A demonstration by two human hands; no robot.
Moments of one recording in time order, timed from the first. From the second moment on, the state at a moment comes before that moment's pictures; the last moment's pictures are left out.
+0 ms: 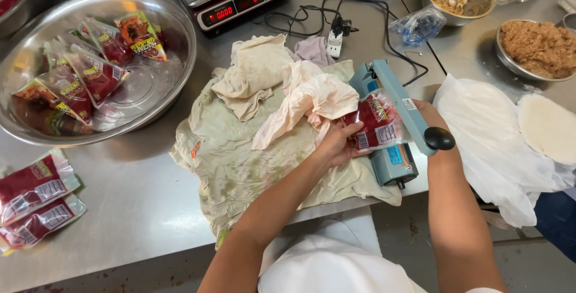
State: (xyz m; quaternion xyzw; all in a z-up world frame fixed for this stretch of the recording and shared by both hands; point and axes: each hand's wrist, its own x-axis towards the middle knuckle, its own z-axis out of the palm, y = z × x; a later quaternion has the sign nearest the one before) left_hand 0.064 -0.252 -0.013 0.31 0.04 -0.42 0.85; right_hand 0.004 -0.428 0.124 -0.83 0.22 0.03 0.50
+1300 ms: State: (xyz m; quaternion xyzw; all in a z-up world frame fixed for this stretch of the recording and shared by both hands) left_hand 0.071 -0.252 -0.035 0.32 0.02 -0.42 0.85; right_hand -0.071 -0.418 0.085 -0.93 0.16 -0.14 0.29
